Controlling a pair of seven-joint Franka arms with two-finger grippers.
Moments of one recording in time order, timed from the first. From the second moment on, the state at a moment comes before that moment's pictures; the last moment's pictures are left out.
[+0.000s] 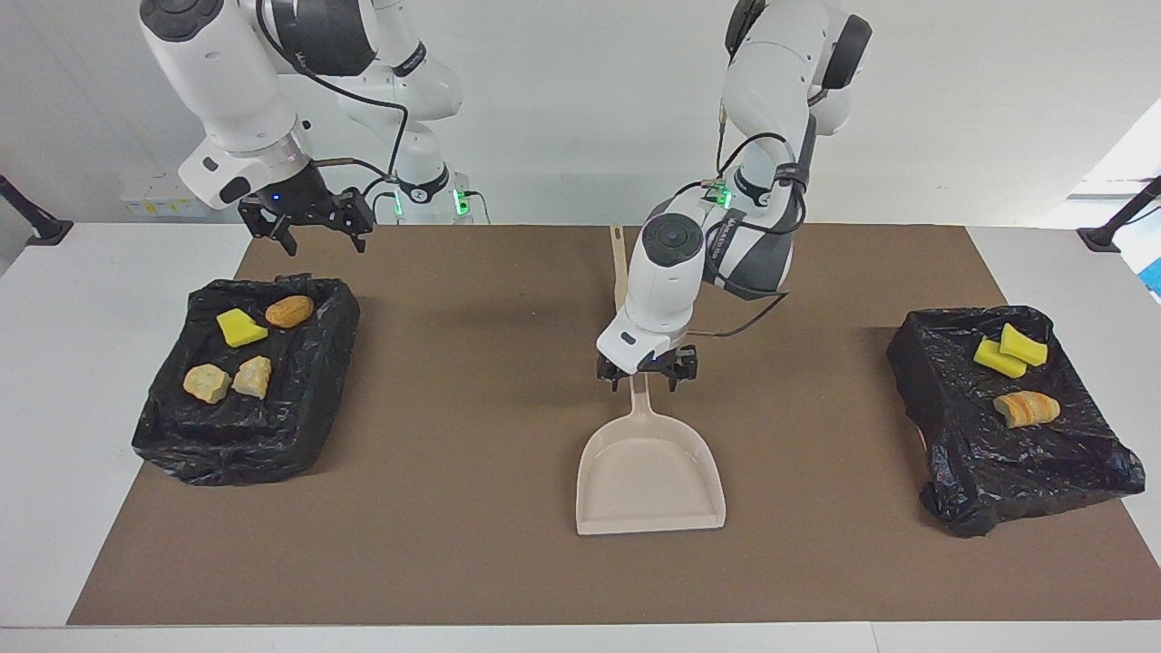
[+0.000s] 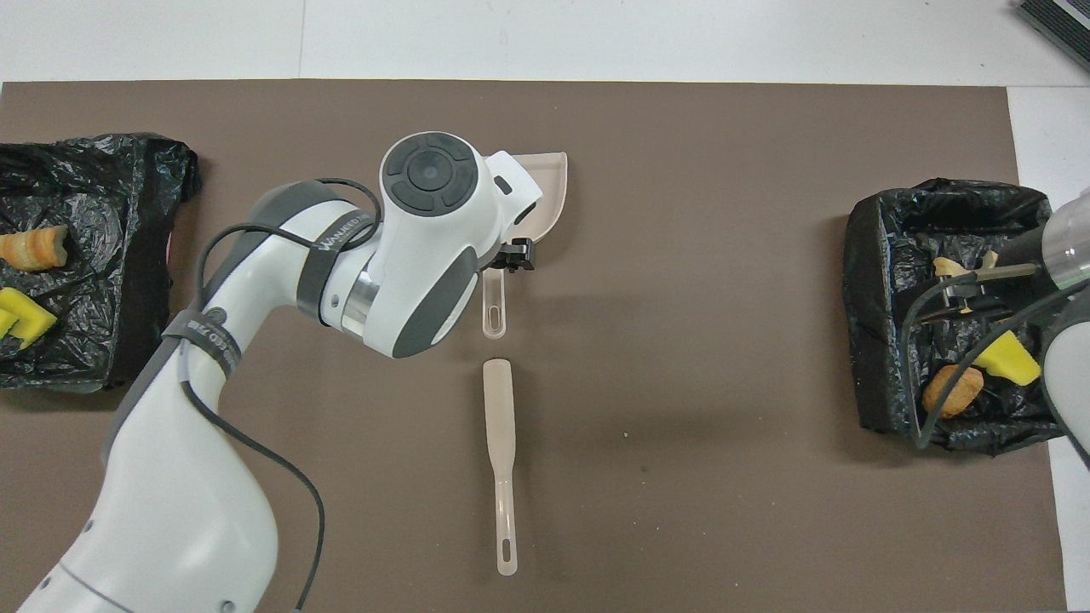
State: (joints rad) left arm -0.49 0.44 -0.04 -1.50 0.03 2.00 -0.37; right arm 0.07 -0.02 -0.04 -1.65 -0.01 1.54 -0.02
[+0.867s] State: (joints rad) left arm -0.13 -0.01 -0.03 -1.65 0.03 1.71 0.07; right arm 0.07 -0.02 -0.04 -1.65 -0.01 1.54 -0.02
